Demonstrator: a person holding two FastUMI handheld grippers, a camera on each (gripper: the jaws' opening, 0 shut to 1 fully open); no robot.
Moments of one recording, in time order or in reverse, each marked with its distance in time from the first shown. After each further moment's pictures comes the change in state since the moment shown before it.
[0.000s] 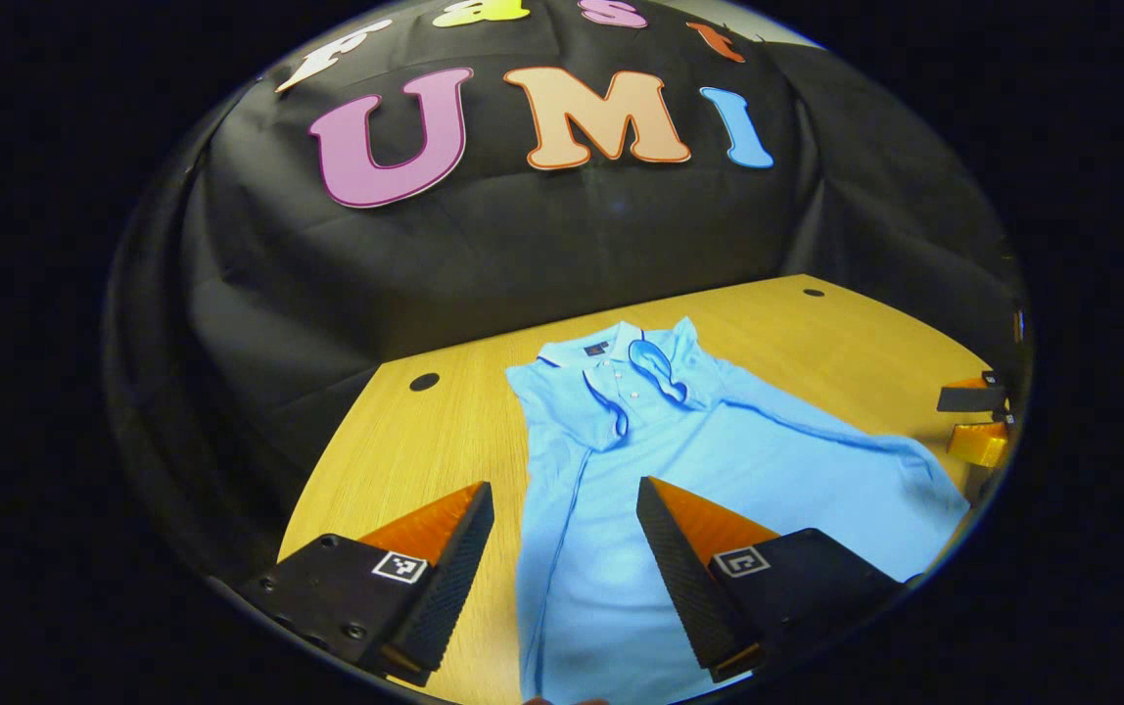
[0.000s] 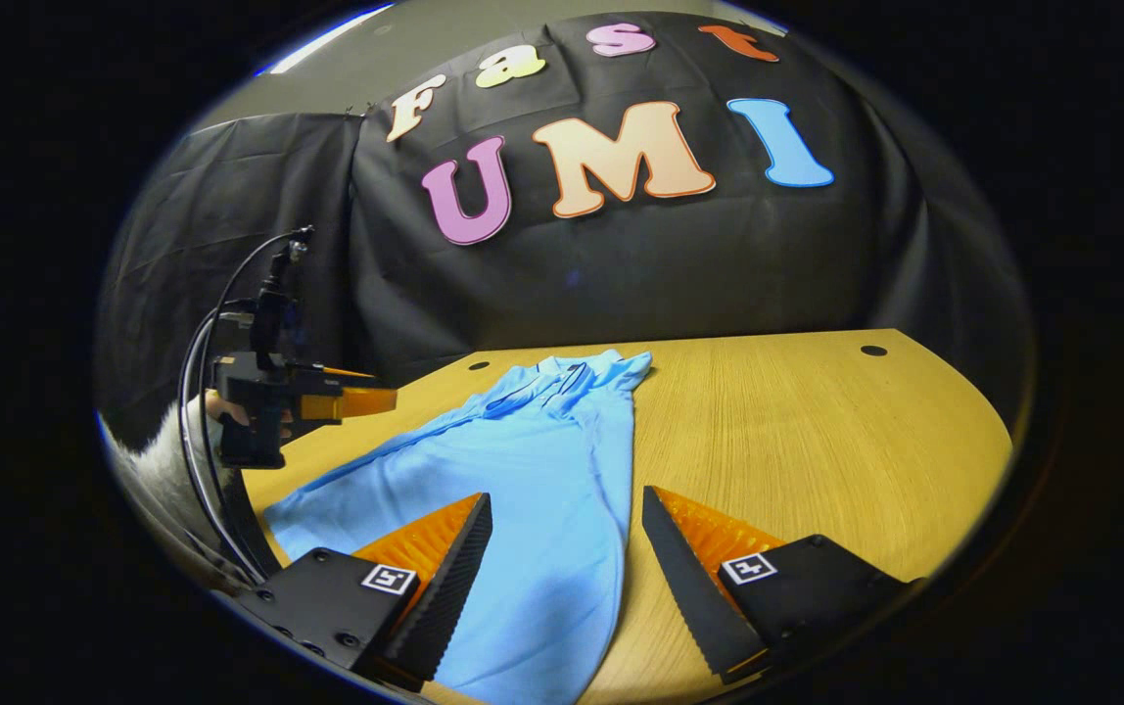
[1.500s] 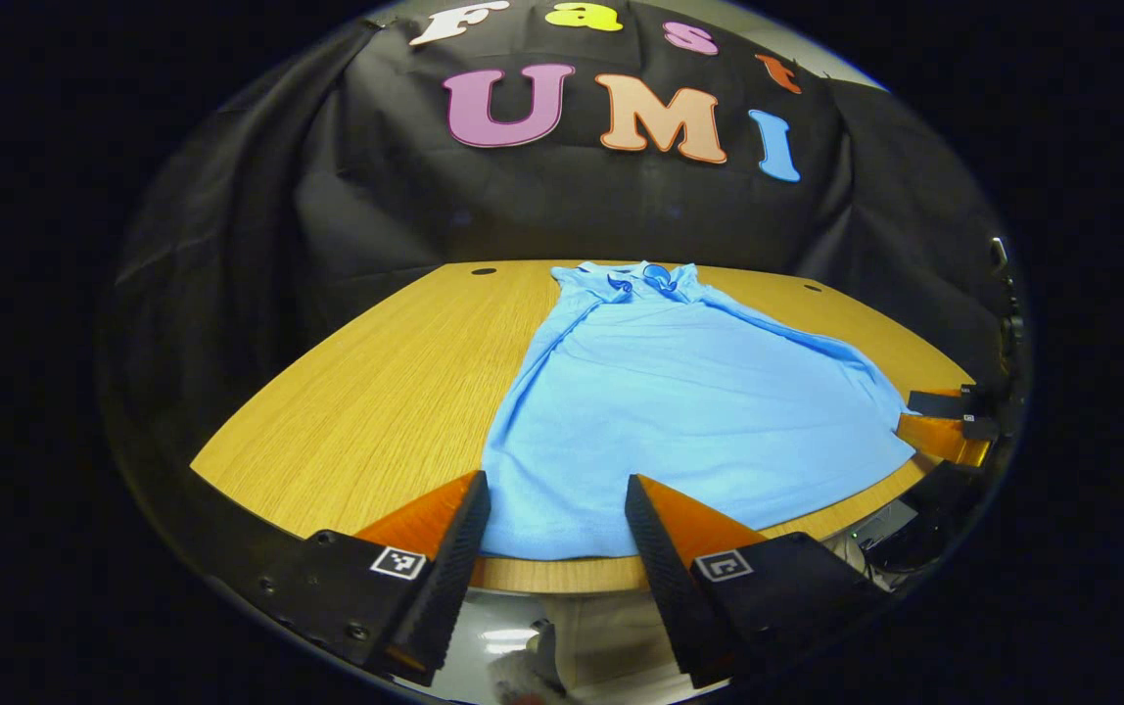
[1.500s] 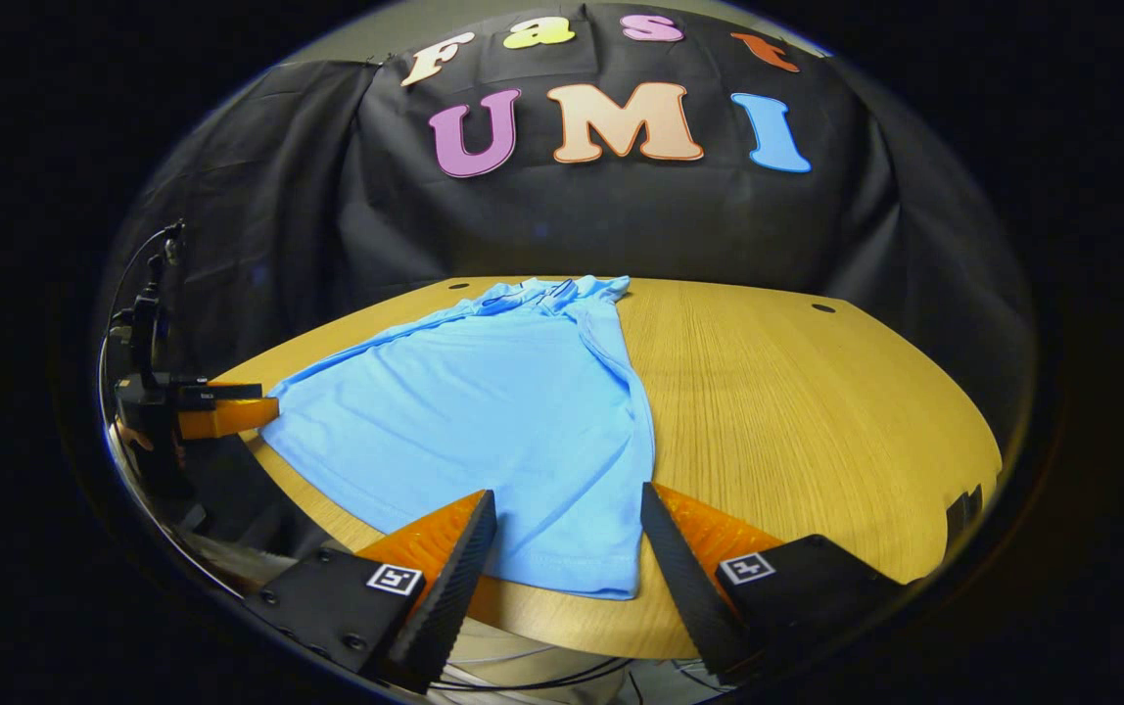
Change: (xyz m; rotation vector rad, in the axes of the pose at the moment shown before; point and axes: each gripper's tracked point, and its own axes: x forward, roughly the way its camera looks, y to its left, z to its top) left arm -0.111 -0.042 -0.156 -0.249 -0.003 0.074; right arm -0.063 0.018 -0.094 -0.088 0.133 -0.158
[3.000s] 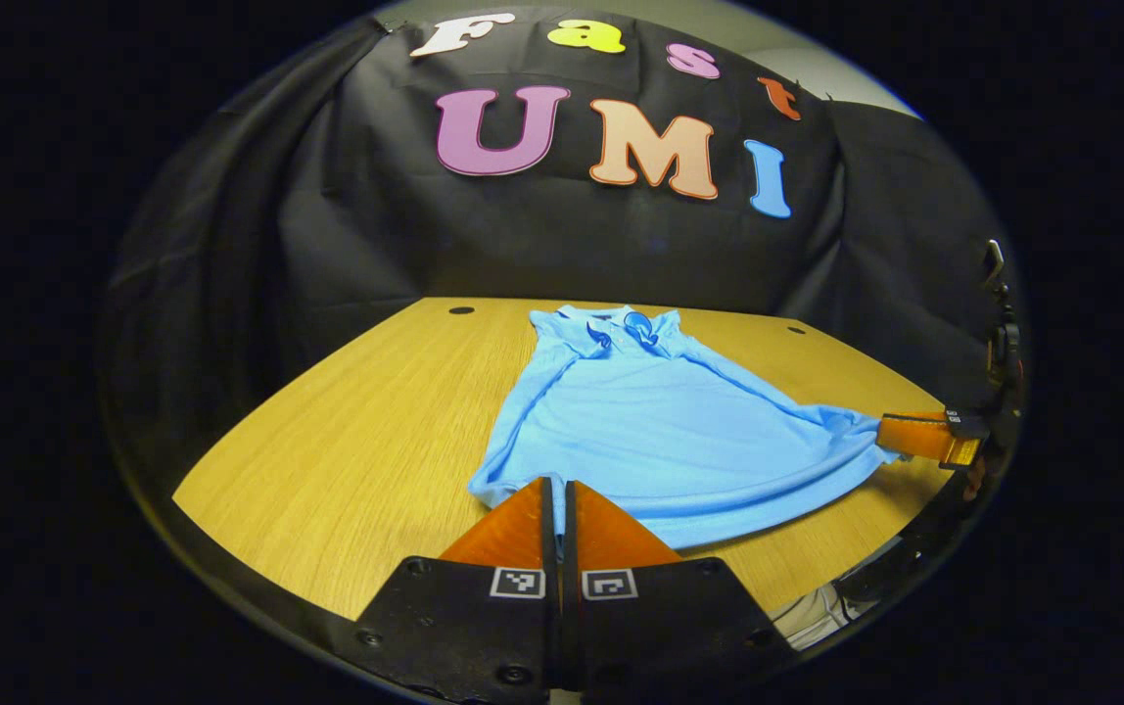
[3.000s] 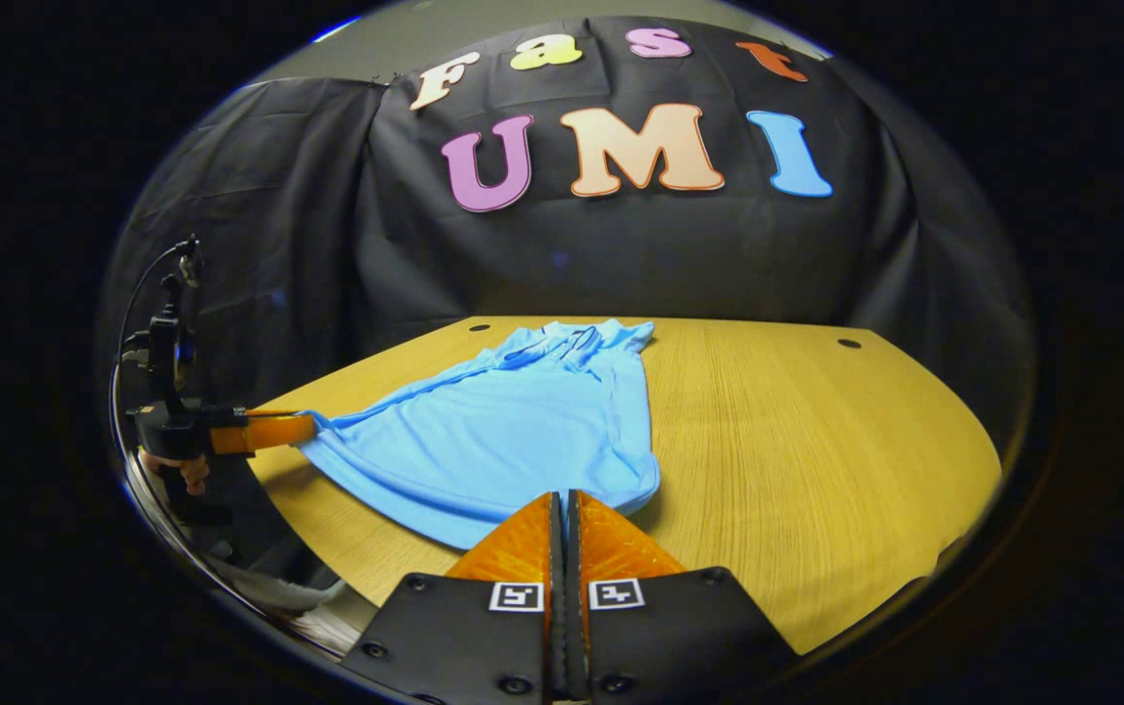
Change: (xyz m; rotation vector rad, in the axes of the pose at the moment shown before) left arm 0.031 -0.014 0.068 -0.004 -0.113 -0.055; right arm 0.024 0.010 0.074 -0.010 -0.105 0.057
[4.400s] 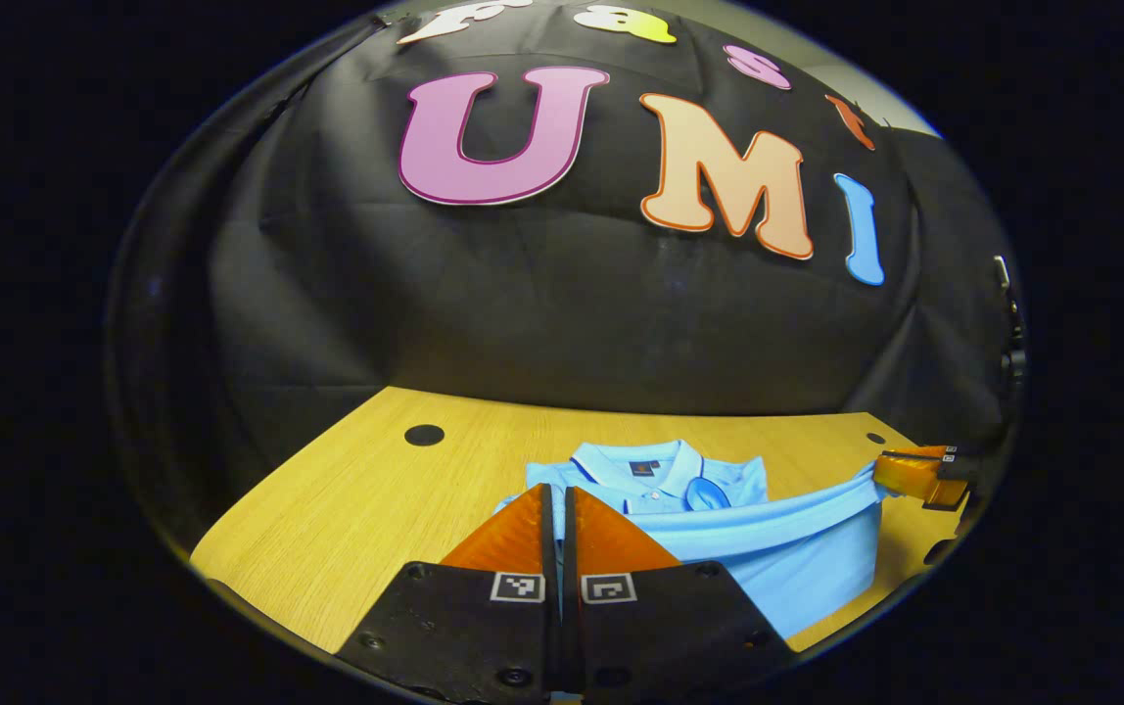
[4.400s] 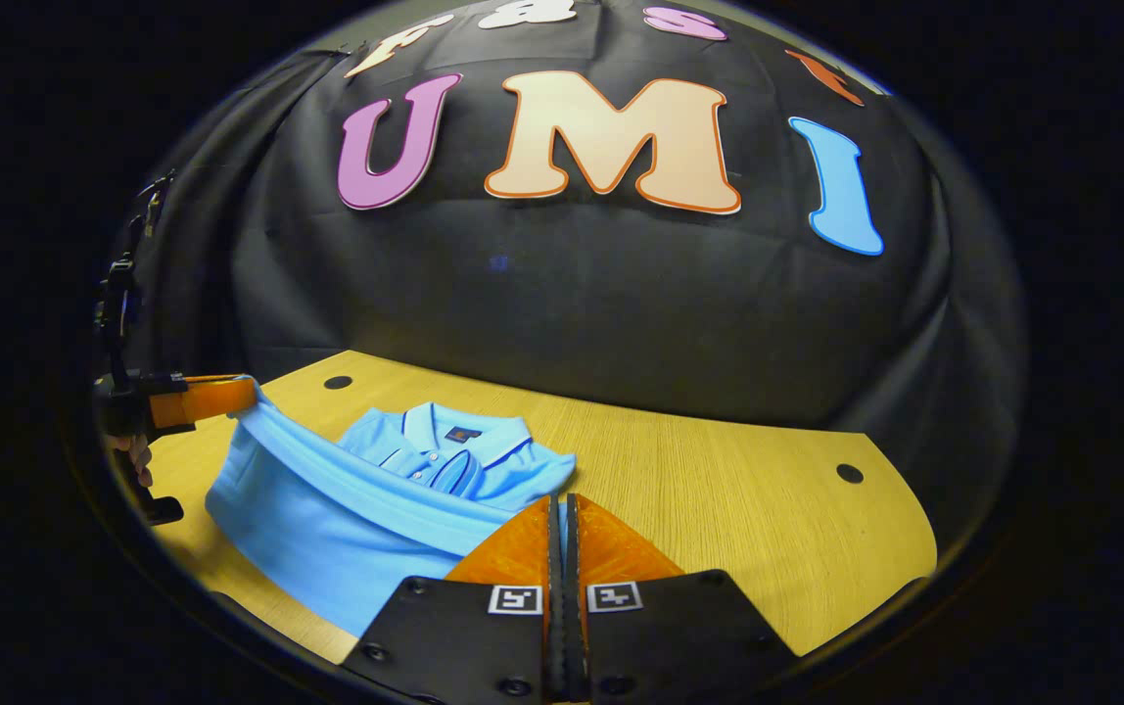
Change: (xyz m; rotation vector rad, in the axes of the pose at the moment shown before) left arm 0.275 0.036 0.180 -0.051 -0.097 0.068; right arm 0.277 -0.101 0.151 -0.100 0.000 -0.234
